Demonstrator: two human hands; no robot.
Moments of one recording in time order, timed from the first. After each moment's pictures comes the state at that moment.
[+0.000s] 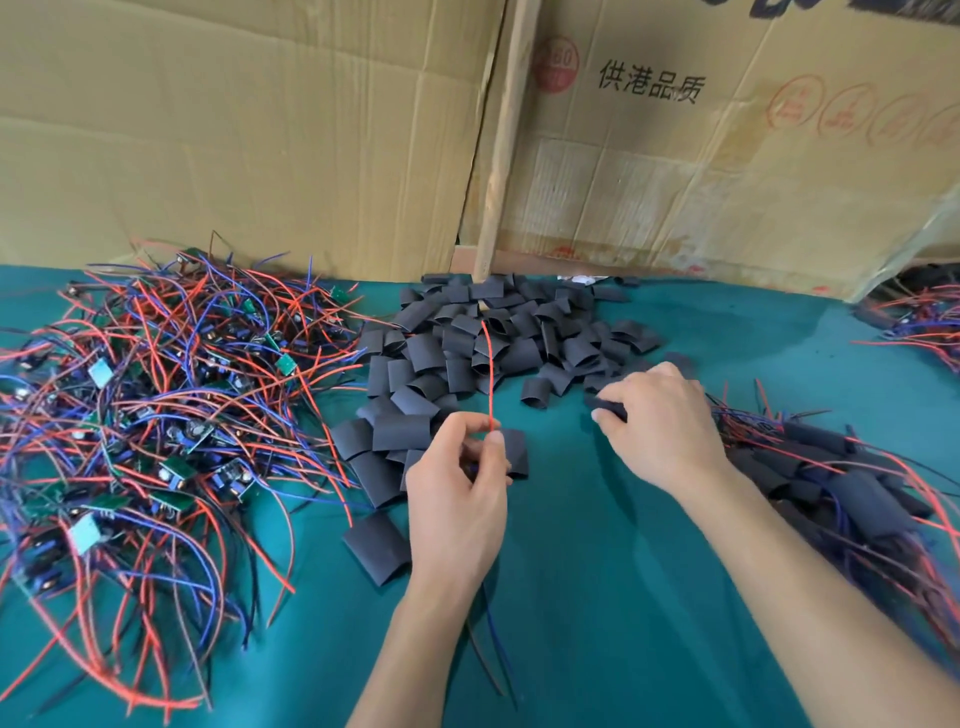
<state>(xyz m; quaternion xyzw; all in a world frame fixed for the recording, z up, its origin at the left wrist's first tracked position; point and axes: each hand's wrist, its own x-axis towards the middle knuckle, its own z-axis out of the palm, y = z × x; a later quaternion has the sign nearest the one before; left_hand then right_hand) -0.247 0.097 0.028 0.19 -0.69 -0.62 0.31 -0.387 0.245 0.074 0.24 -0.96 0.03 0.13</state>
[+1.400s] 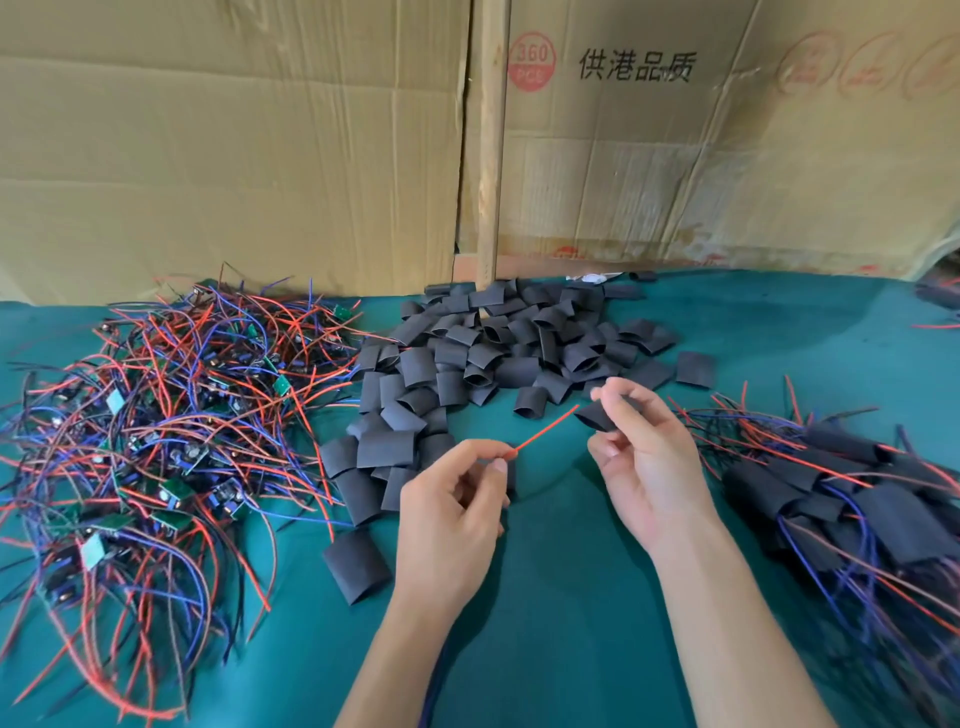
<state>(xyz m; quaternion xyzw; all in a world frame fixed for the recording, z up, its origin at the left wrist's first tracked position) -0.249 0.105 0.027 0.16 -0.74 -0.59 0.28 -0.373 0.234 0.040 -0.01 -0.43 0.89 -0.15</state>
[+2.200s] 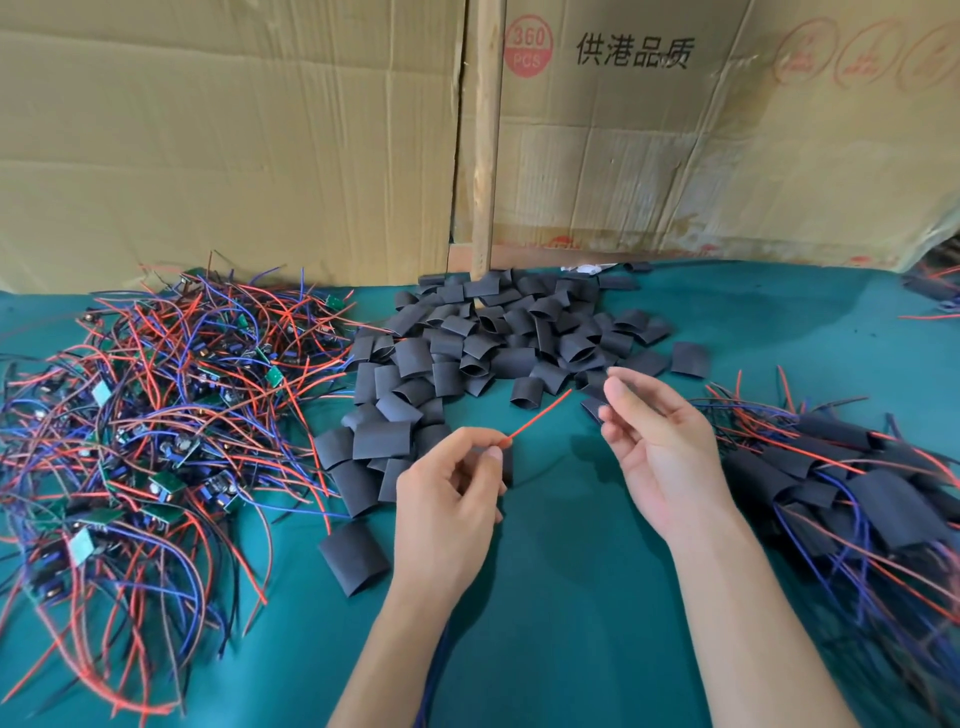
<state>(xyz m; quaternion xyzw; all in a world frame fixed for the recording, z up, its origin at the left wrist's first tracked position) -0.248 0.106 0.032 0.18 -0.73 -0.61 0.27 -0.376 0.251 0.043 0.03 -0.47 0.87 -0.13</state>
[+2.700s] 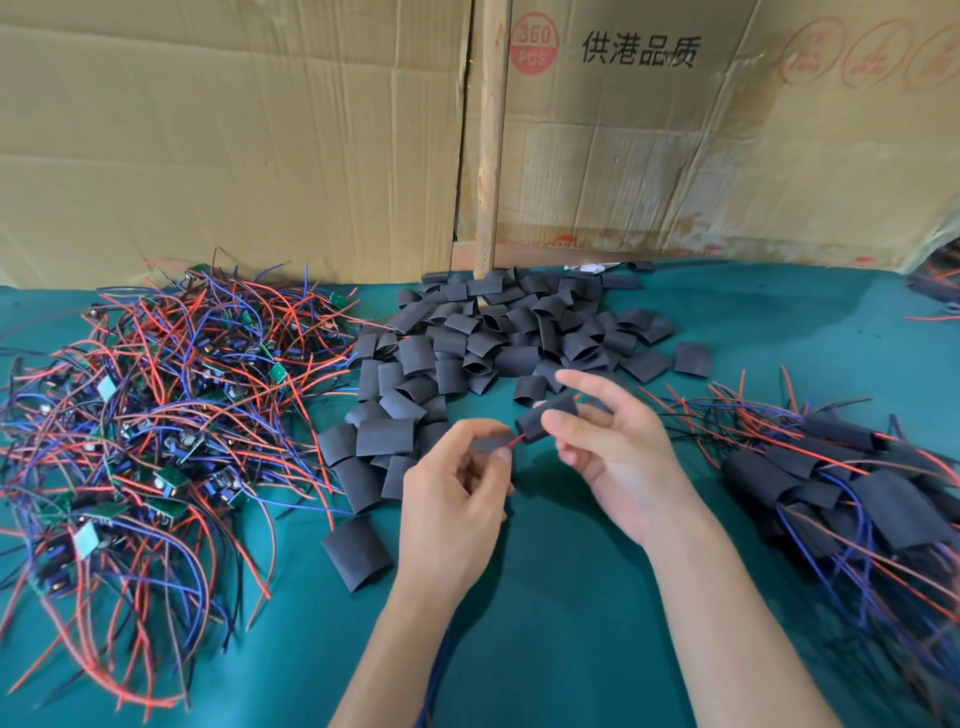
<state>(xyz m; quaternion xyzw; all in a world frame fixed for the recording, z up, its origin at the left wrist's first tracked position) -0.248 0.106 0.030 0.17 -0.74 -0.59 0.26 -0.363 0.231 0.042 0.11 -0.52 0.81 -0.24</state>
